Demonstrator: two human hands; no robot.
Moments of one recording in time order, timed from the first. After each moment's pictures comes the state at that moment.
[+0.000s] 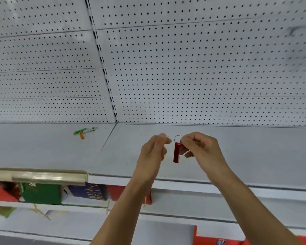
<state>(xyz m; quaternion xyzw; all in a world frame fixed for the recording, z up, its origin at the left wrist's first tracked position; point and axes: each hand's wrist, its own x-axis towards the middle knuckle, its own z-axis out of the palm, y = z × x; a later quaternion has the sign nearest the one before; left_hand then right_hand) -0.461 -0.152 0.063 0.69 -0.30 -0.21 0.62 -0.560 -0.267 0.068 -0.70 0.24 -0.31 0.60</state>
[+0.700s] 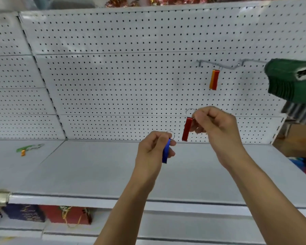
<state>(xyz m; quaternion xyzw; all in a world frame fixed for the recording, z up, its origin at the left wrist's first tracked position) -0.672 -0.352 0.120 0.61 -0.31 -0.20 0.70 -0.773 -0.468 0.165 -0.71 0.16 -0.47 0.51</state>
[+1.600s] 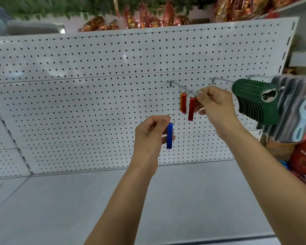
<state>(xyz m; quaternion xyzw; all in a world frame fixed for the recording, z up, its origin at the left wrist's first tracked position) -0.671 -0.482 0.194 0.53 -0.33 -0.23 0.75 -0.769 -0.616 0.233 -0.70 0.23 -0.52 0.43</state>
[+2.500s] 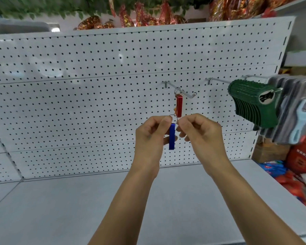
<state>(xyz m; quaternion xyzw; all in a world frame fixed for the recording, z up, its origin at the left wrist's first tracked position) -0.676 -0.503 0.190 0.50 -0.35 -0.22 0.76 -0.771 -0.573 0.186 -0.68 0.18 -0.53 0.48</state>
